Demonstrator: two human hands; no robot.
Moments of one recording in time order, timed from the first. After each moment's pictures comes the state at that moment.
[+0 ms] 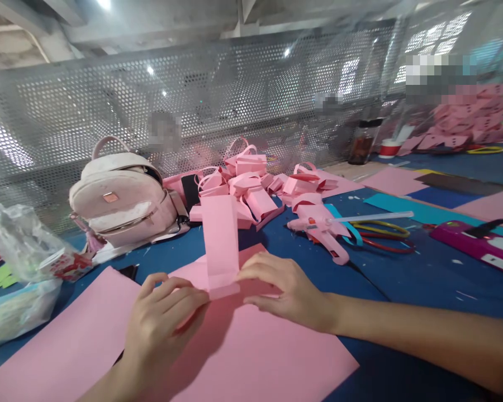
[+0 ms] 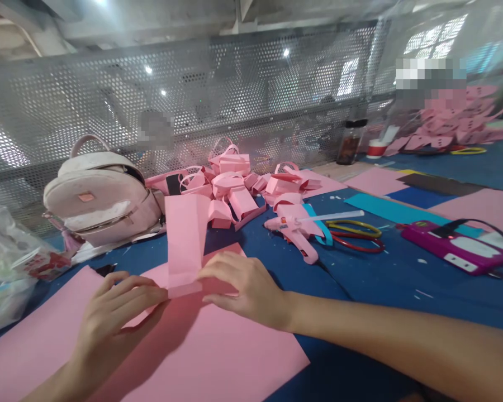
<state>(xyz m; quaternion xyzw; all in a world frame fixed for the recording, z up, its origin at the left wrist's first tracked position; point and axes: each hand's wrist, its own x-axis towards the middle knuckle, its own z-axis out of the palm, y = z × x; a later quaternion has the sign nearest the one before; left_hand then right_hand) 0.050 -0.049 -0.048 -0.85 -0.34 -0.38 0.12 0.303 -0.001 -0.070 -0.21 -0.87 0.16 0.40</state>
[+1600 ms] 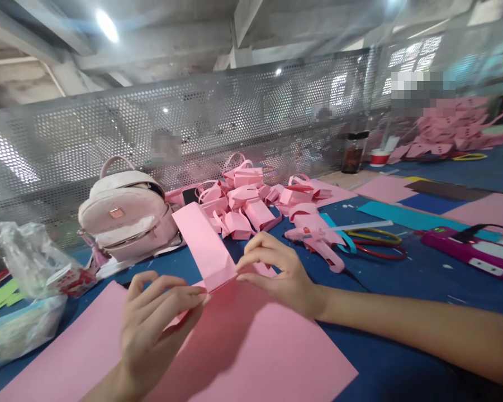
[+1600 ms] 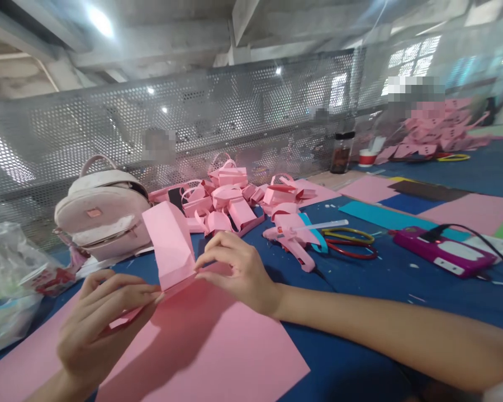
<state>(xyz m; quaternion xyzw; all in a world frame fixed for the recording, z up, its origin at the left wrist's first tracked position) 0.058 -0.052 -0.013 -0.82 -0.31 -0.45 0.16 0.292 0.006 -0.033 -0.19 -0.79 0.14 0.56</state>
